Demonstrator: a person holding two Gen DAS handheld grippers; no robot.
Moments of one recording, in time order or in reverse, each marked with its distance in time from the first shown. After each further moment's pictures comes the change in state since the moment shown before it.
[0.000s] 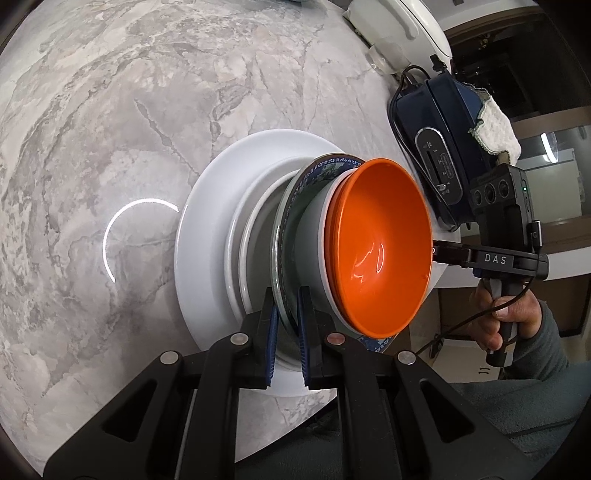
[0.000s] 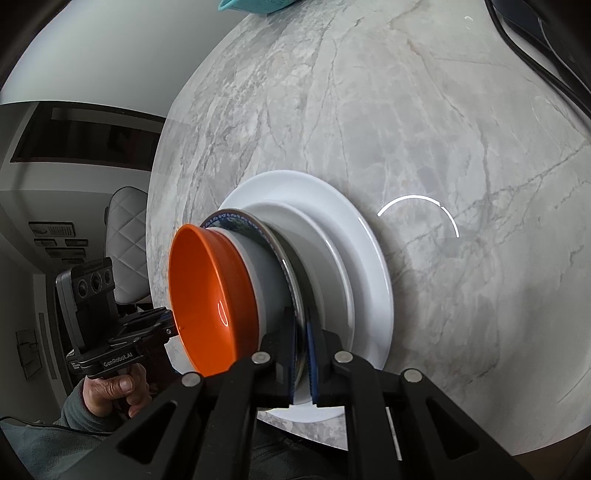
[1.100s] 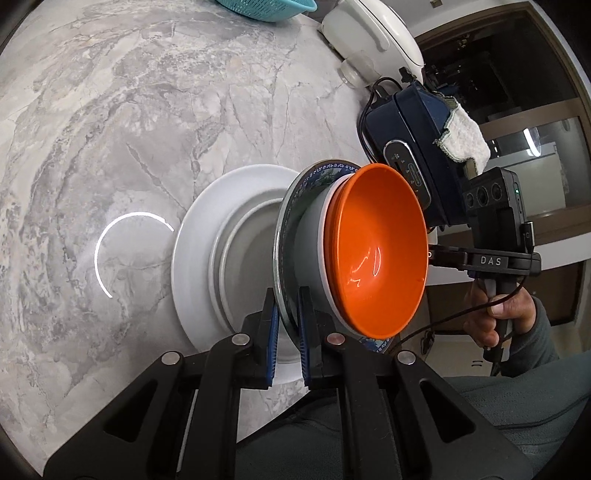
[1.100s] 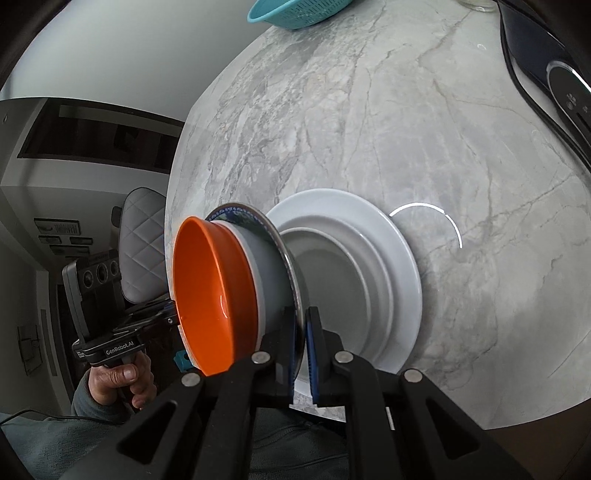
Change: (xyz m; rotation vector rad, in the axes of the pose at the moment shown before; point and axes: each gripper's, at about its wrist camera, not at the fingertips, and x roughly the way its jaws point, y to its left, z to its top) left arm -0.049 -0.026 0.013 0.052 -0.013 -0.051; right arm -0.032 0.036 -0.001 -0.014 -0.015 0.004
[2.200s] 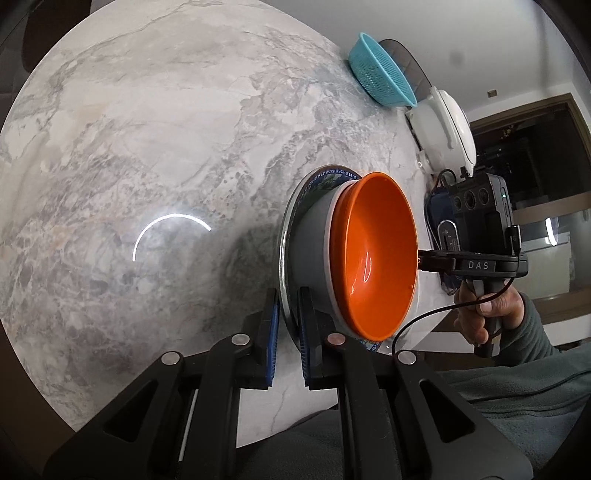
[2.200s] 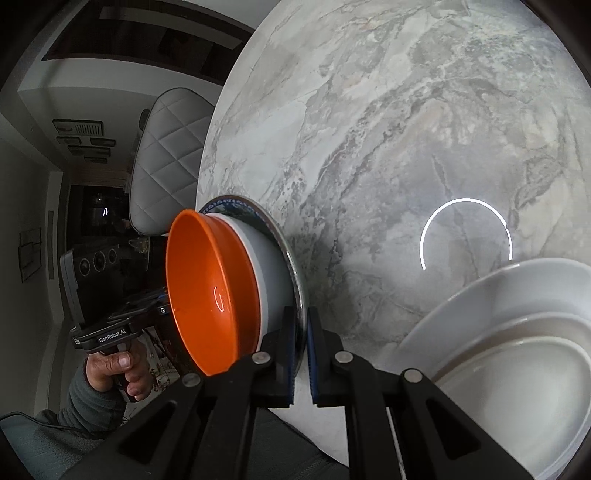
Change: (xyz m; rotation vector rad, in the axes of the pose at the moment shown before) left arm -0.141 0.173 -0.078 -0.251 -0.213 0.056; right arm 0.171 0.149 0.044 -0.273 0.272 0.069
